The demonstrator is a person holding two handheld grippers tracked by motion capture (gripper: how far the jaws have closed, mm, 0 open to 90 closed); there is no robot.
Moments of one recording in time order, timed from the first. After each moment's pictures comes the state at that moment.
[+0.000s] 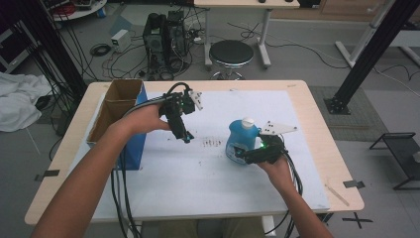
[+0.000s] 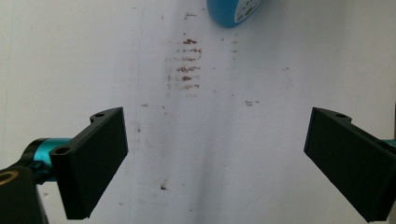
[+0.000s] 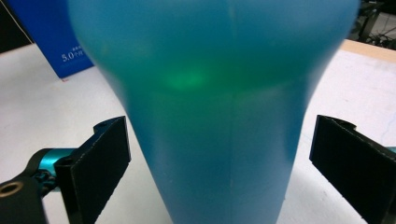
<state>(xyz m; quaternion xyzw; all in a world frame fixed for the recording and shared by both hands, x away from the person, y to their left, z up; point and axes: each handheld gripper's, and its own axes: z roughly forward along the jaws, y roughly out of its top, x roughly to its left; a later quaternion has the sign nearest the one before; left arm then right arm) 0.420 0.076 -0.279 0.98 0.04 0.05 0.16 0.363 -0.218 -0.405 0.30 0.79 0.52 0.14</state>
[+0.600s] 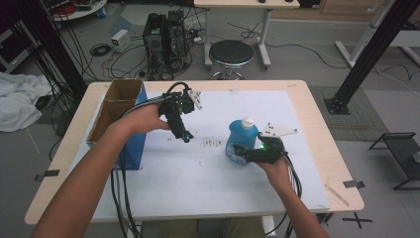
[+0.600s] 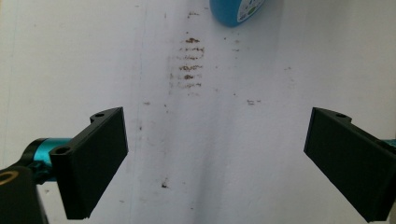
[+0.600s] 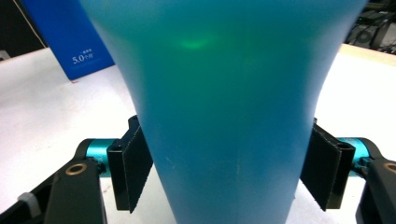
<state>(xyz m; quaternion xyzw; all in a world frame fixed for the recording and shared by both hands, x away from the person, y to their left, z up) 0.421 0.077 -0.279 0.98 0.04 0.06 0.16 0.364 -0.219 -0.412 0.28 0.78 0.54 0.14</state>
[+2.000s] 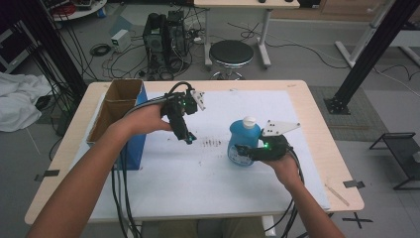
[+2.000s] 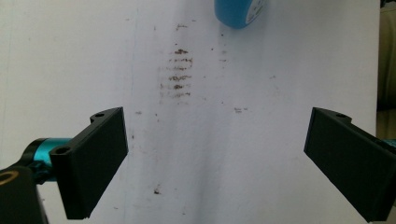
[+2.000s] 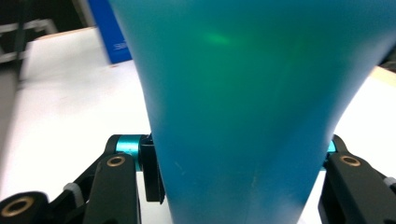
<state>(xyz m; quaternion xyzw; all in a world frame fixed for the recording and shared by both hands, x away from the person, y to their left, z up) 0.409 0.068 -0.266 0.98 0.03 0.05 0.17 0.362 -0.224 -0.384 0.18 0.82 0.53 0.11</state>
